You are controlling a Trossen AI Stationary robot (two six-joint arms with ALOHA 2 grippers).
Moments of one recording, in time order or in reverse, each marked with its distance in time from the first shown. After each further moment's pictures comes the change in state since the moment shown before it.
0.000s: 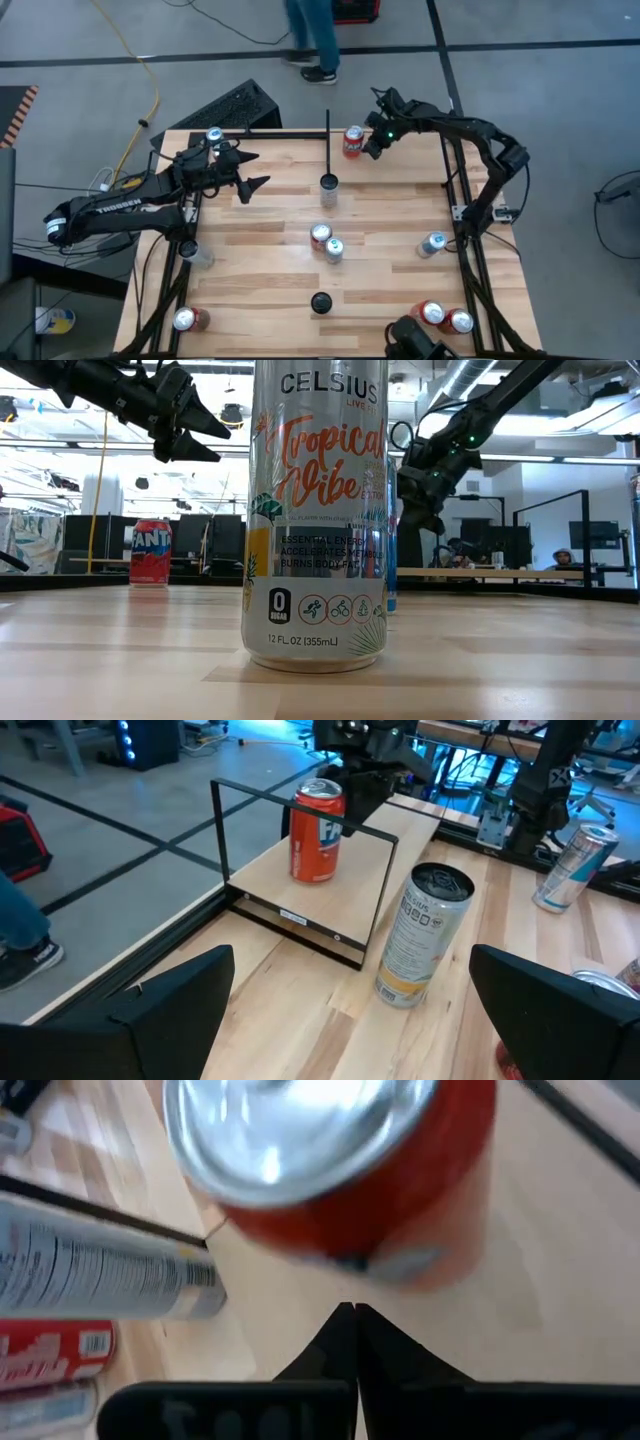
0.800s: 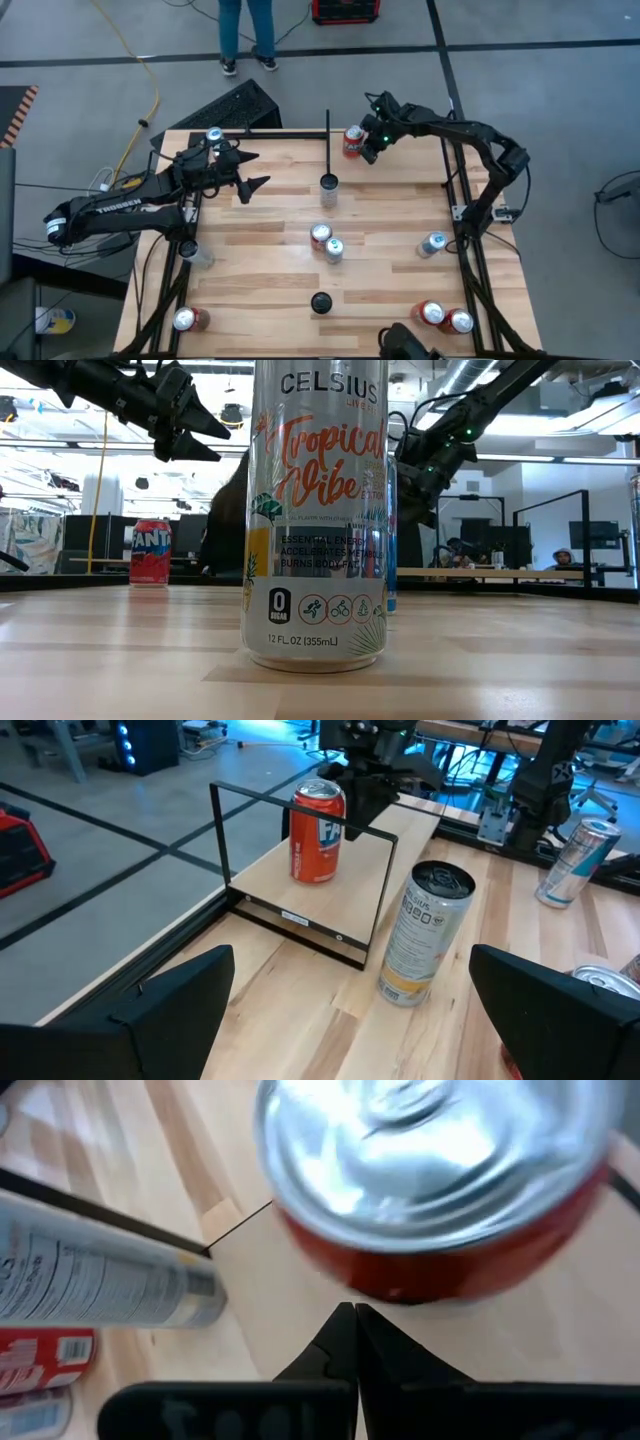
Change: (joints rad) left arm 0.000 0.000 0.000 0.001 0.000 0.018; right arm 0.058 -0.017 0.000 0.049 0.085 0.003
